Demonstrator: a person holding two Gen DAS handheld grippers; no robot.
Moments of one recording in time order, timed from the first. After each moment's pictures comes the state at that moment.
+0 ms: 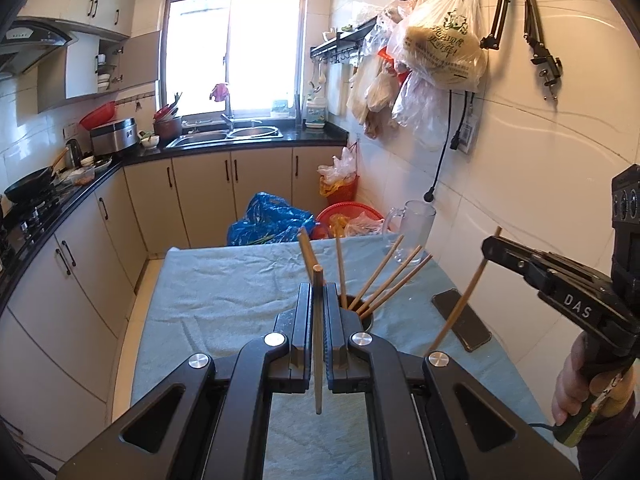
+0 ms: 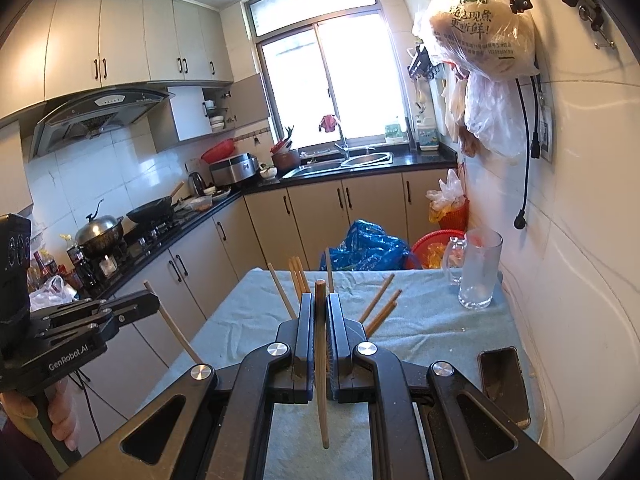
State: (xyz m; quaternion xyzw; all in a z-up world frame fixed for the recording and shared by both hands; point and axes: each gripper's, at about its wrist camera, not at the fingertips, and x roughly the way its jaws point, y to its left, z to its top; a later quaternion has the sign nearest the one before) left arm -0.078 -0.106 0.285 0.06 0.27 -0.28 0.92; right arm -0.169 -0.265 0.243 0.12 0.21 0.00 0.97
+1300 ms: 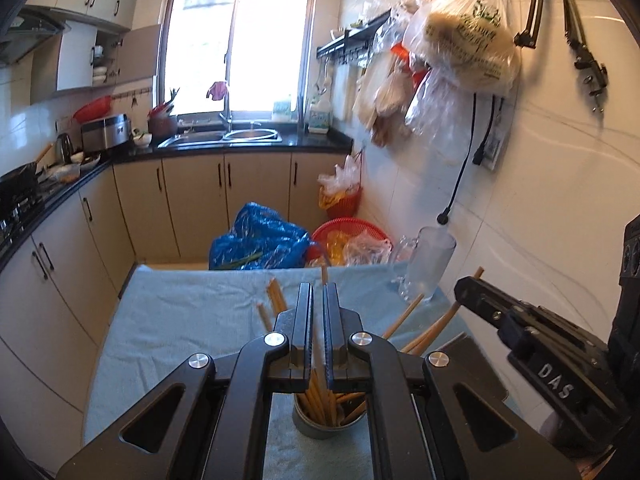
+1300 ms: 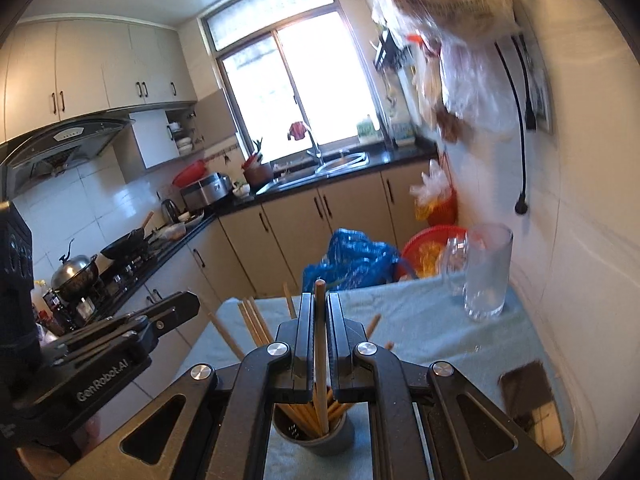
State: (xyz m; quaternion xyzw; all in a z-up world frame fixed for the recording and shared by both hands) left arm 0.023 -0.191 0.254 0.03 0.27 -0.27 0.92; right arm -0.075 -0.306 0.209 0.18 0.20 -0.04 0.96
